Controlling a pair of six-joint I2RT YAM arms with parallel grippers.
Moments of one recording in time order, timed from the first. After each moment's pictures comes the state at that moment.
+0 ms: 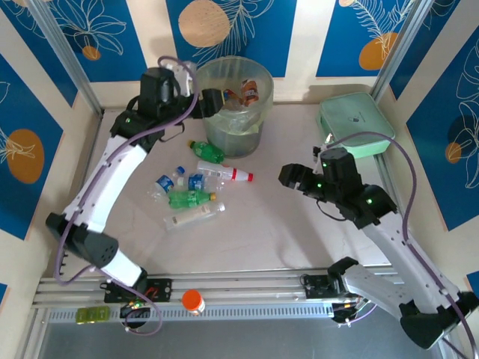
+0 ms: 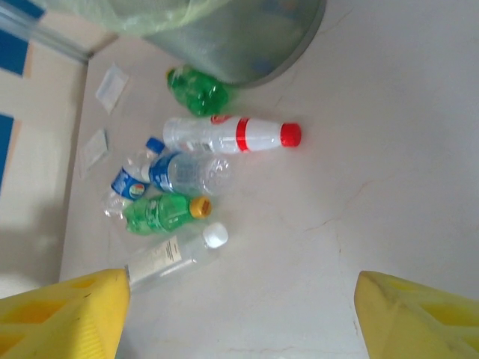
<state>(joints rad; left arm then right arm) -0.45 1.53 1.77 -0.63 0.16 -0.42 0.52 0.92 1.06 -0.82 -0.10 0.74</state>
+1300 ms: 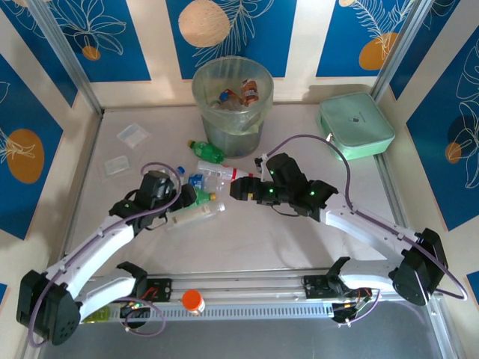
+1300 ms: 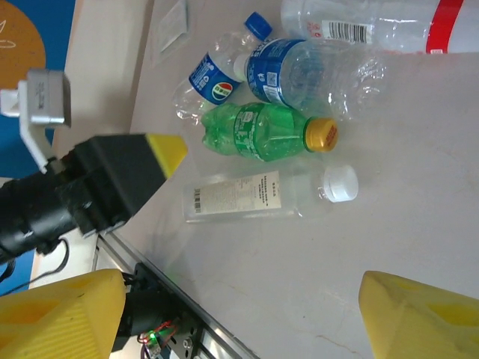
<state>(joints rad) -0.45 1.01 0.66 -0.51 -0.06 -0.71 0.77 1.19 0.93 -0.38 -0.28 0.83</state>
